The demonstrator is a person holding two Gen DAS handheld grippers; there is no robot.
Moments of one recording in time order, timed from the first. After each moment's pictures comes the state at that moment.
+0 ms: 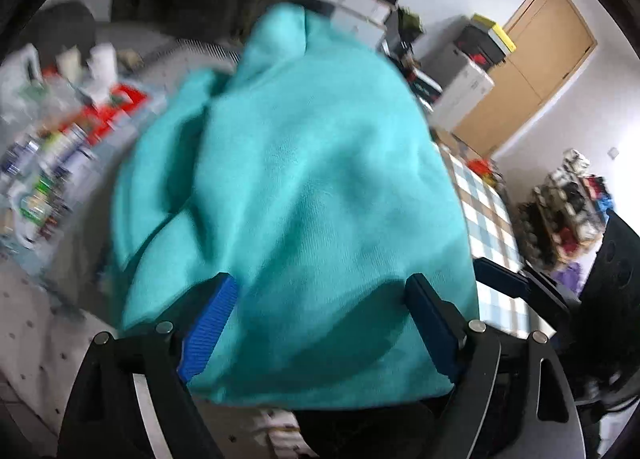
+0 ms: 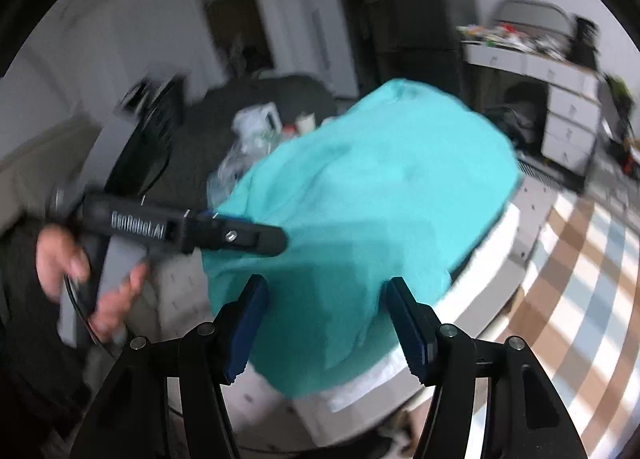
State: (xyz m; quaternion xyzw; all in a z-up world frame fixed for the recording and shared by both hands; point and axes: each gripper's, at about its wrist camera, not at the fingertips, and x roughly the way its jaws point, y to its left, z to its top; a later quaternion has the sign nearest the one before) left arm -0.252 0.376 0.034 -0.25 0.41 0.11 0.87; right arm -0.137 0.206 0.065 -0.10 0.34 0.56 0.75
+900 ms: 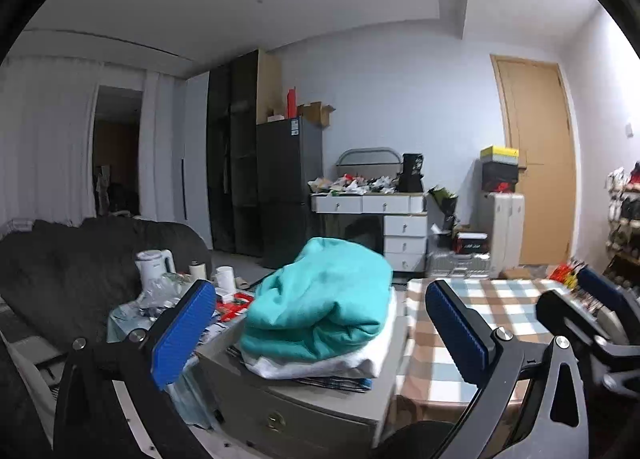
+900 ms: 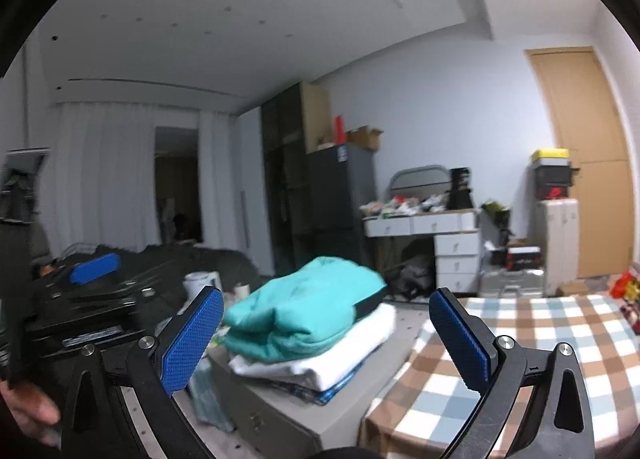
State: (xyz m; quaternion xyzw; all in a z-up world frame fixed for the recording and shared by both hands) left arm -0.431 0.183 0.092 -0.01 0.07 0.32 0.95; right arm -0.338 -0.003 0.110 0.03 0.03 0.42 0.91
